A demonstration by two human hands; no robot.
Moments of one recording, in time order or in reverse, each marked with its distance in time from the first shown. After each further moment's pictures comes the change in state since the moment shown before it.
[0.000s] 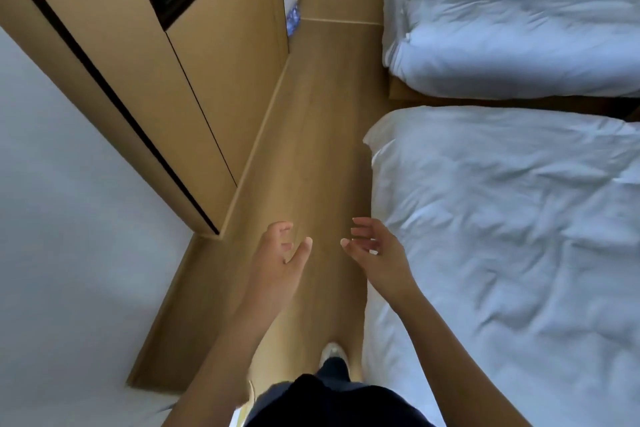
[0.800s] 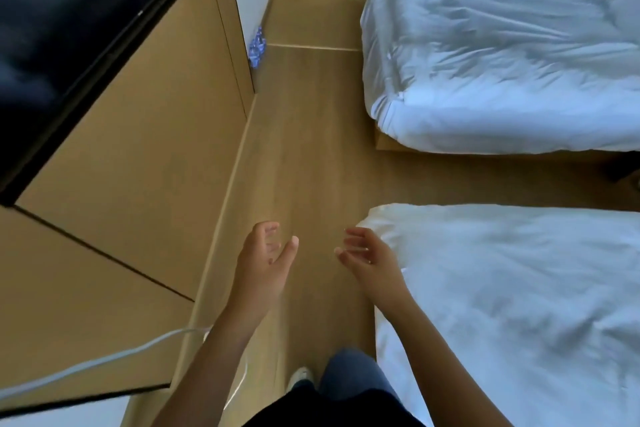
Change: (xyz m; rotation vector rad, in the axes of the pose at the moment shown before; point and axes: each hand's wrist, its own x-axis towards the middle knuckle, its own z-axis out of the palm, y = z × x) left_hand 0.588 0.157 0.053 -0.057 -0.036 0.031; right_hand 0.575 -0.111 -0.019 -0.027 0.070 0.070
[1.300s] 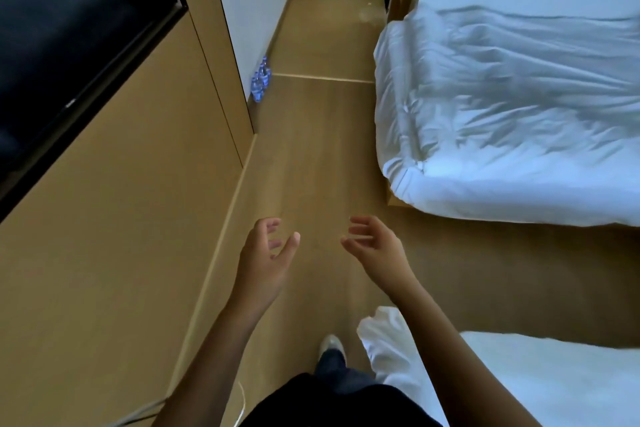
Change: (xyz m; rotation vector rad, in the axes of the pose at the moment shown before) left_hand 0.375 0.102 0.082 0.015 0.019 -0.014; right_hand 0.408 -0.086 -0.051 -0.056 -0.056 -0.037
